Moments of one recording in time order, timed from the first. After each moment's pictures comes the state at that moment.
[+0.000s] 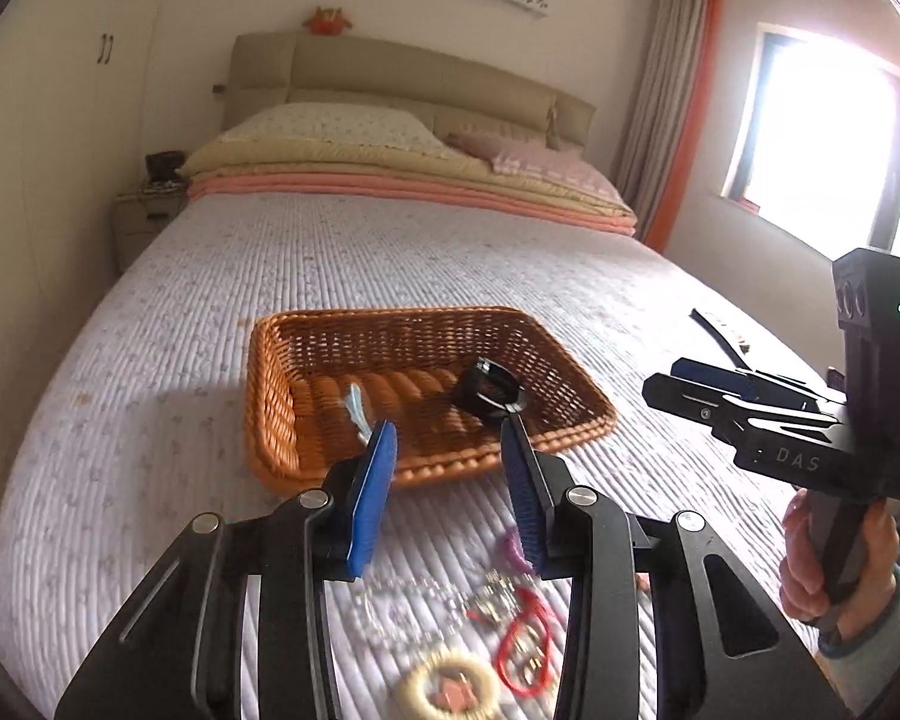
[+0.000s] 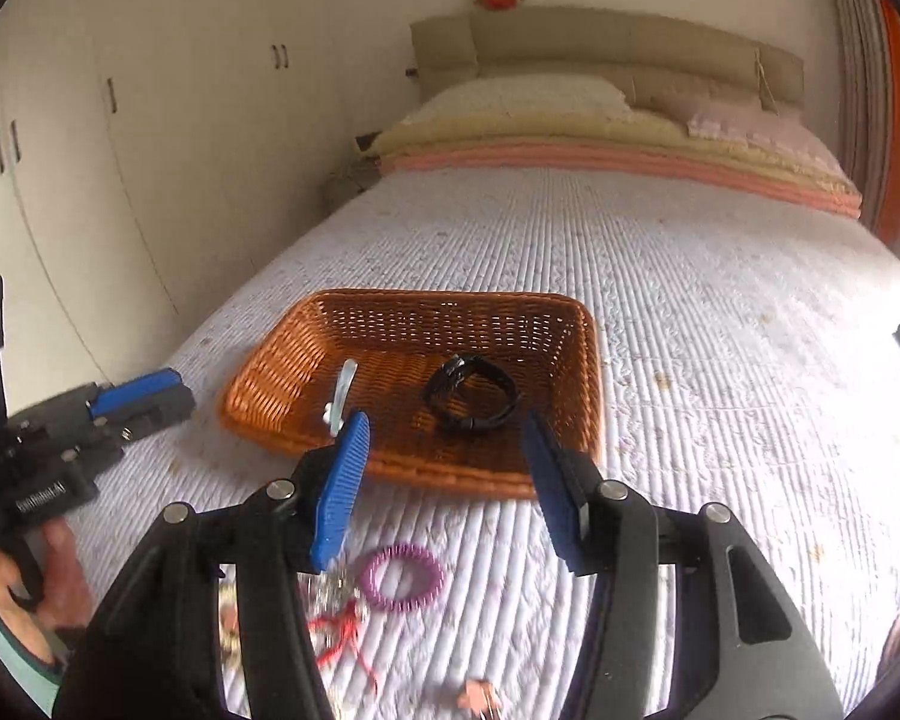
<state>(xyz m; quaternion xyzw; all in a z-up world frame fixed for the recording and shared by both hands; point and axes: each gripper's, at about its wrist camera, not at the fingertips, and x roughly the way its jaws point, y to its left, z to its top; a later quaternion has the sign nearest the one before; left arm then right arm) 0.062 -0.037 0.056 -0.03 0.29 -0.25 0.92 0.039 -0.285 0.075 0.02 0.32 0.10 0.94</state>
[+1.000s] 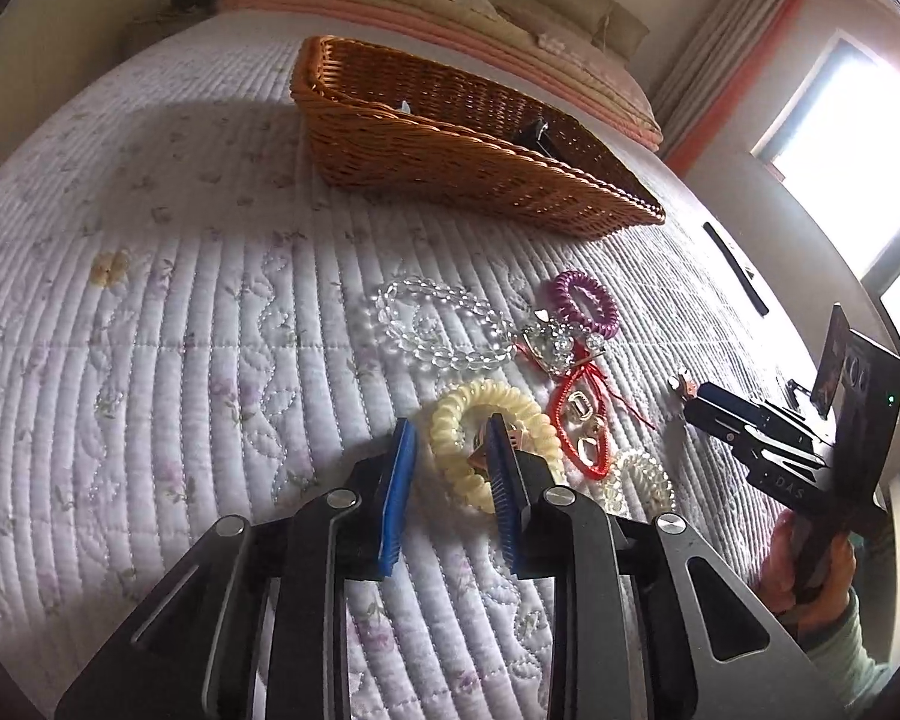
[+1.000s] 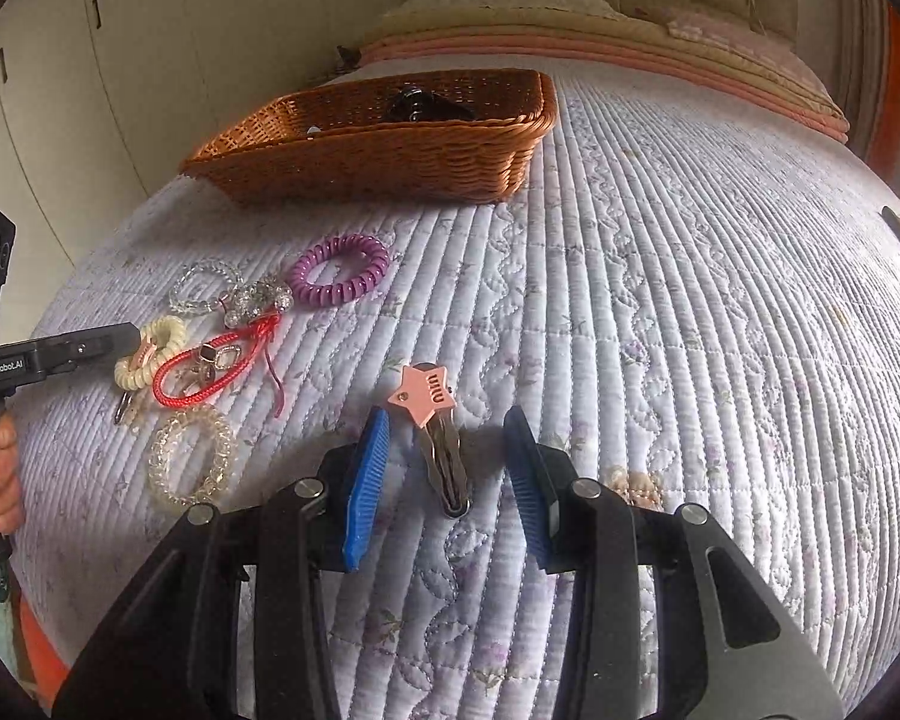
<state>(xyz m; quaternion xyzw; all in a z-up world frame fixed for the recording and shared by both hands) 0.047 -0.023 -0.070 -0.10 0.45 -0.25 0.85 -0.029 -0.304 -0.046 0.01 0.42 0.08 0.90</state>
